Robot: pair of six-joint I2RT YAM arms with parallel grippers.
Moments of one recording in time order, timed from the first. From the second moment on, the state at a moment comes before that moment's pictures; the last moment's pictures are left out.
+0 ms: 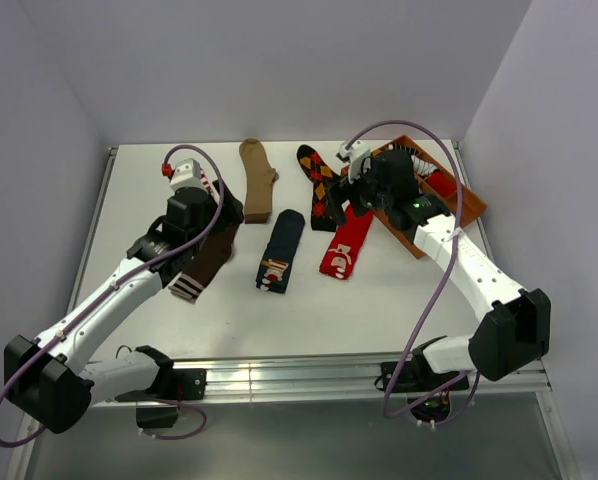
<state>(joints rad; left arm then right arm) -0.53 1.13 0.95 -0.25 -0.34 -0.64 0.37 1.34 1.17 -0.36 -0.29 -0.19</state>
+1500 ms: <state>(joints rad) -0.22 1.14 0.97 -0.30 -0.11 -0.77 0.96 1.78 1.14 -0.36 -0.09 -0.35</state>
